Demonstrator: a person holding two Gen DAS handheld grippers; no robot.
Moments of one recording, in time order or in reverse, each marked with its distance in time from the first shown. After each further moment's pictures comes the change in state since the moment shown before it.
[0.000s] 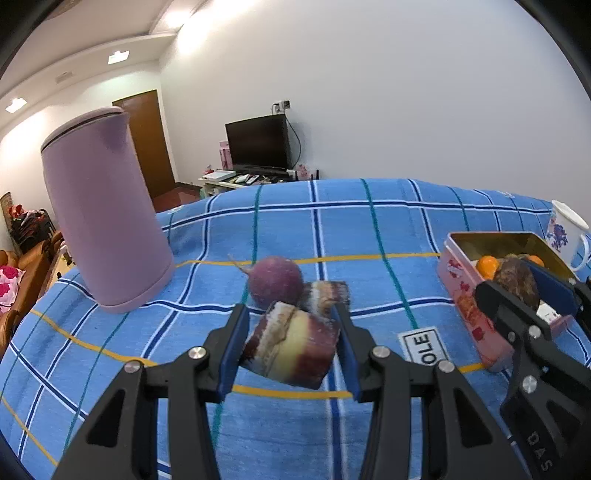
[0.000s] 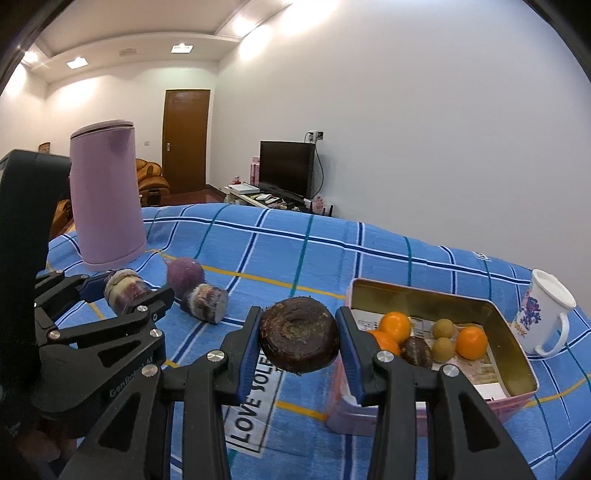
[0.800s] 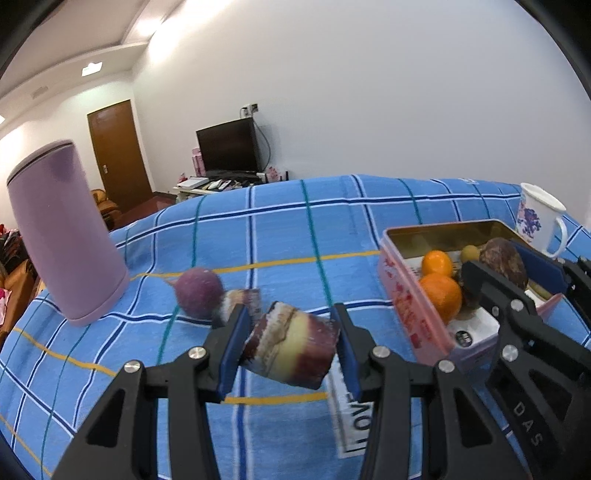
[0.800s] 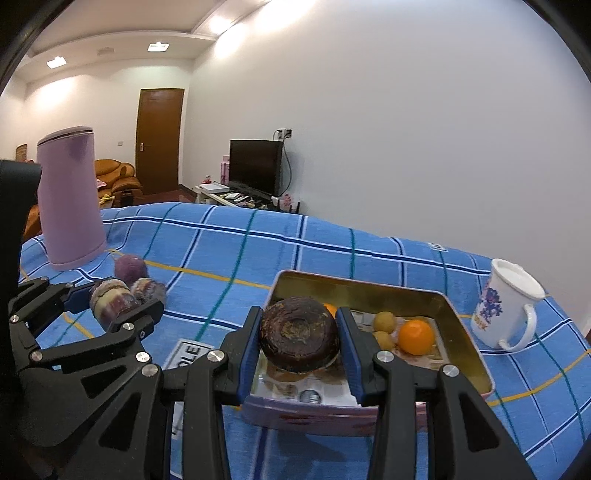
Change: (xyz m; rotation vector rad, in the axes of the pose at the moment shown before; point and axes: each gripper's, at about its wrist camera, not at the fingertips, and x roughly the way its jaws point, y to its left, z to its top) left arm -0.004 -0.062 0.006 0.071 -0.006 -0.075; right arm -0.006 -0.052 -0.007 0.024 0.007 -0.109
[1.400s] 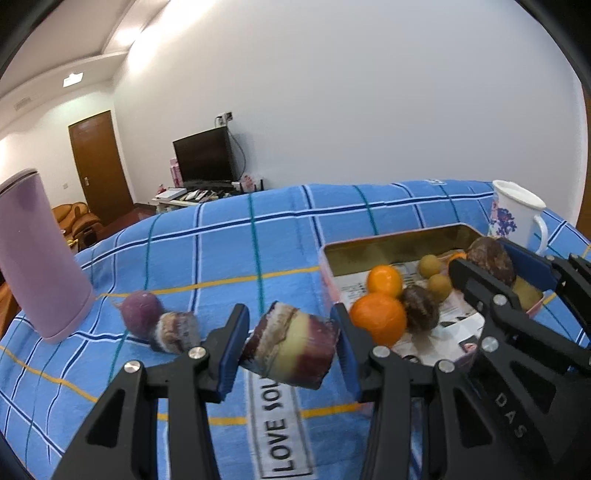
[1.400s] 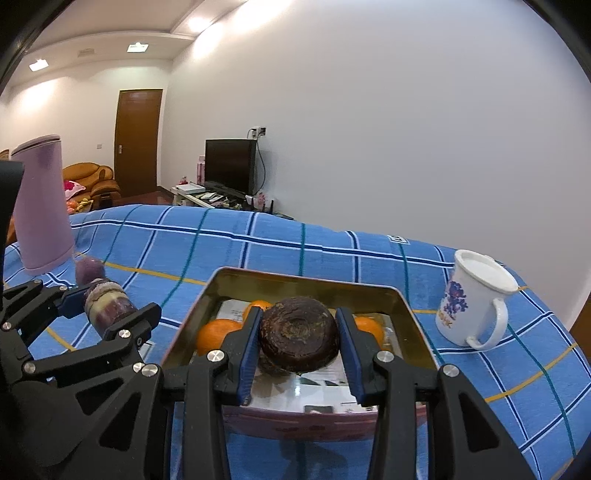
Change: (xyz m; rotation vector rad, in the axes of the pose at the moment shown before) left arm 0.005 -0.052 0.013 0.042 -0.026 -0.067; right arm 0.006 -0.044 -0.002 0.033 0.011 -0.080
